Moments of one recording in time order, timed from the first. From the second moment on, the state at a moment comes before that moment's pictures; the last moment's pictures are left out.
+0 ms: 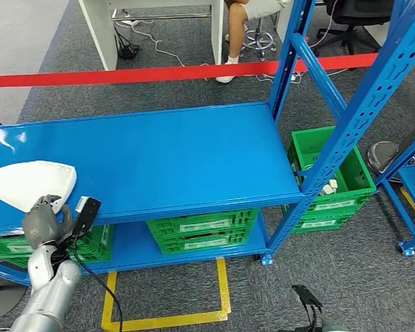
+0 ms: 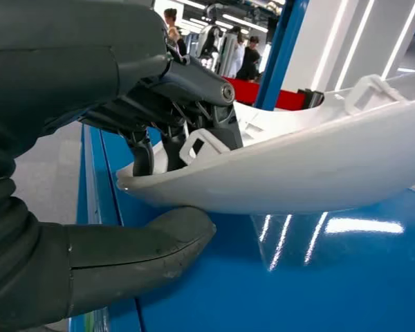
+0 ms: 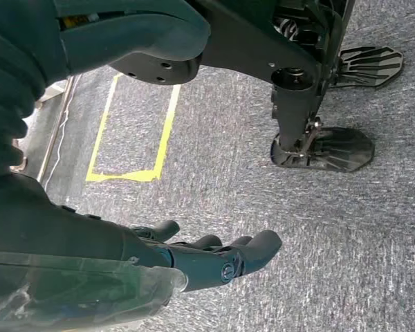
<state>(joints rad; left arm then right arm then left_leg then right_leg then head) -0.26 0.00 0.19 -0.81 -0.90 0.64 -0.07 -0.27 0.12 -0.90 -0.19 1.00 0.14 0.33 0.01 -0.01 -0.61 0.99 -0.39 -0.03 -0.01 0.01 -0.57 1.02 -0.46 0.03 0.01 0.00</state>
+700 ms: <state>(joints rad) -0.26 -0.09 0.33 -0.89 -0.80 0.66 -0.48 -0.26 0.12 -0.90 -0.19 0.98 0.13 0.32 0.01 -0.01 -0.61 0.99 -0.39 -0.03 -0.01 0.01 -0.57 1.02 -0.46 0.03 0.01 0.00</state>
